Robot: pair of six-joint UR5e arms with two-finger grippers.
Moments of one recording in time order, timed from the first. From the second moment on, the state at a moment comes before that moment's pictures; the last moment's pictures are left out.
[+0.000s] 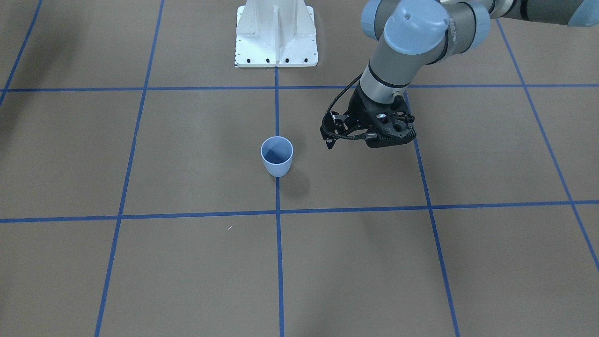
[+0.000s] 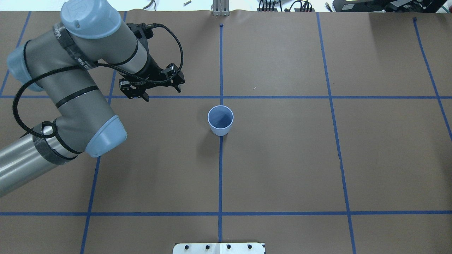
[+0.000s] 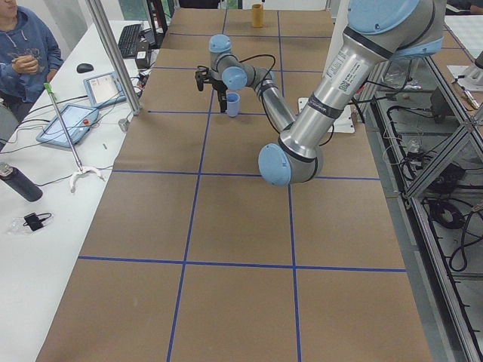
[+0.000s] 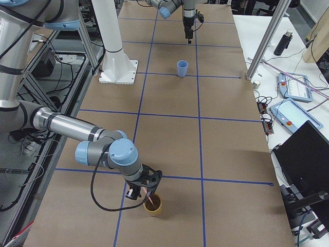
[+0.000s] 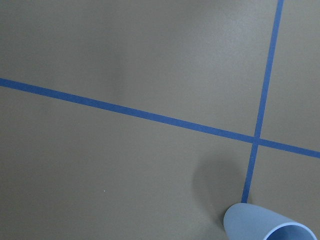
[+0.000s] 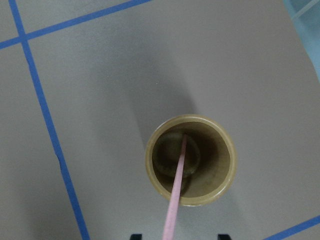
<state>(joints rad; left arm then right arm) -0.77 -2.22 -1.77 -1.57 -2.10 -1.31 1.73 -2.00 1.78 -1.33 2.28 0.25</state>
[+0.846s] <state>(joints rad) -0.77 -2.22 -1.77 -1.57 -2.10 -1.31 1.73 -2.00 1.76 -1.33 2.32 0.24</state>
